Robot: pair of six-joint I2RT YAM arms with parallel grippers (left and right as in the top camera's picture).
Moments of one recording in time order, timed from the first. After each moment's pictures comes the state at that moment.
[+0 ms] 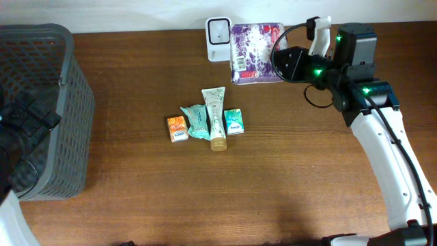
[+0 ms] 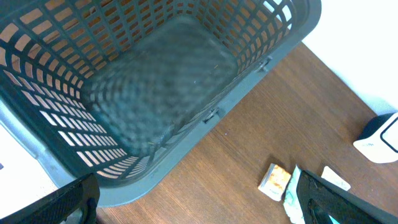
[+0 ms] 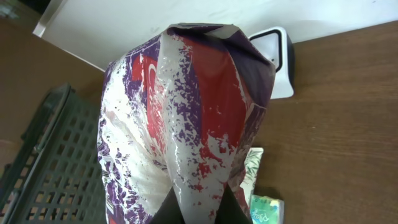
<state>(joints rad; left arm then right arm) 0.33 1.38 2.18 -1.69 -0.17 -0.47 0.09 1.51 1.41 -0.44 -0.60 0.44</state>
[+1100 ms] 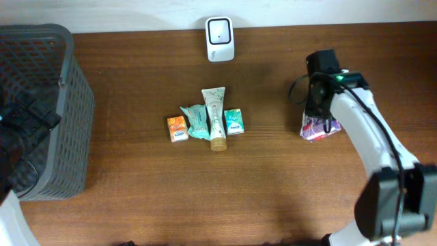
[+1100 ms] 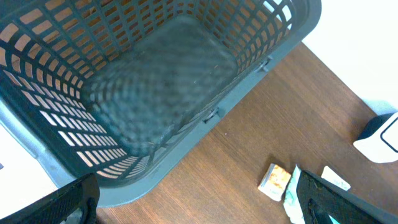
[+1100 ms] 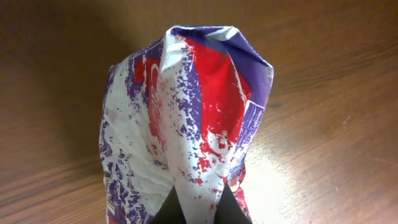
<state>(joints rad) 0.33 1.38 2.18 -1.69 -0.17 -0.47 0.10 1.77 1.39 -0.99 0.42 0.36</state>
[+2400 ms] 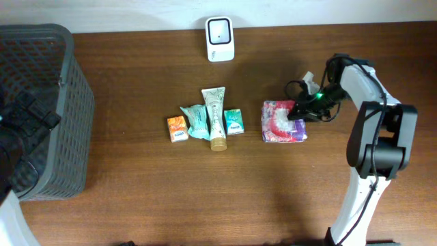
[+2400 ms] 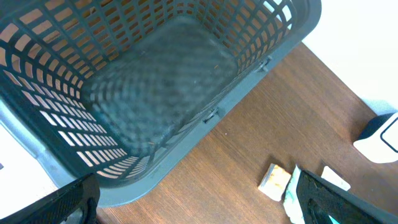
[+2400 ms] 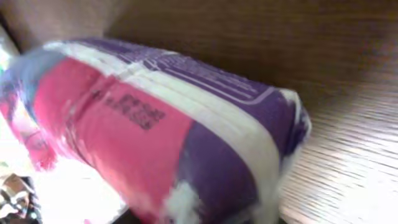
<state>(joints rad) 0.33 1.38 2.18 -1.69 -0.17 -0.47 -0.12 2.26 1.70 -1.17 -0.56 -0.16</state>
